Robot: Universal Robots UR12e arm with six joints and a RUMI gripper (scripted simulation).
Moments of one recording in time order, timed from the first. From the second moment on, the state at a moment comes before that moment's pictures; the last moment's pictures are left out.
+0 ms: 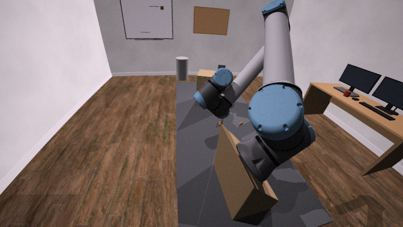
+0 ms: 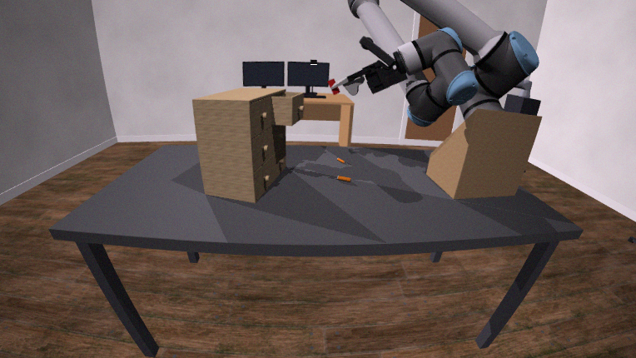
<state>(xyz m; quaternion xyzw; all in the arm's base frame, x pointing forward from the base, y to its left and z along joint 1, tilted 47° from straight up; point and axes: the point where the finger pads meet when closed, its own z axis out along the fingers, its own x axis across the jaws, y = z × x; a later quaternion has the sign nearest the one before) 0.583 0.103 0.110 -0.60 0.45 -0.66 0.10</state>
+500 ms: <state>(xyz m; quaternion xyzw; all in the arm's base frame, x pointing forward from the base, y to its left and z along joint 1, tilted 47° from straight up) 0.582 0.103 0.109 -0.59 0.43 -0.67 0.12</state>
